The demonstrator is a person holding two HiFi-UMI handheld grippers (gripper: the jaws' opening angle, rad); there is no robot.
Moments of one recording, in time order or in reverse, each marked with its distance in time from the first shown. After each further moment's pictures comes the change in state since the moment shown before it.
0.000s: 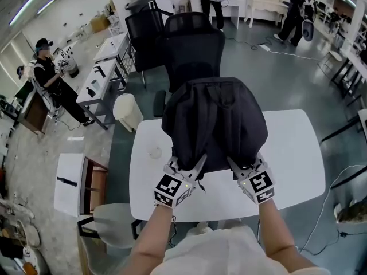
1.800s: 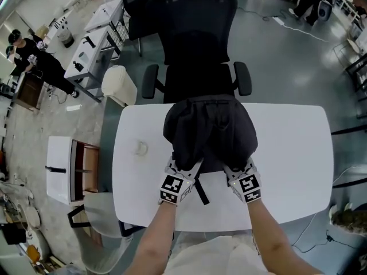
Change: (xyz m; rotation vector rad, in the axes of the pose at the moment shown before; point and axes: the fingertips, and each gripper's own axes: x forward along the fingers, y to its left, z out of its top) left arm 0.093 0.073 -0.197 -0.170 0.195 0.152; right arm 0.125 -0.026 -0.182 0.166 0.151 0.083
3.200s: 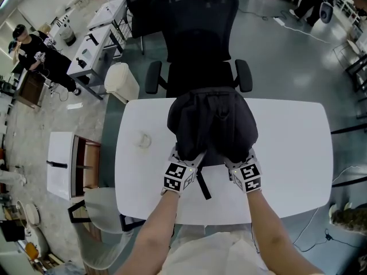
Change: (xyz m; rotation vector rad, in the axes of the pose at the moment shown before) left arm 0.004 0.005 -0.009 -0.048 0.031 0.011; right arm 0.002 -0.006 -0.005 0.045 0.021 -0.033
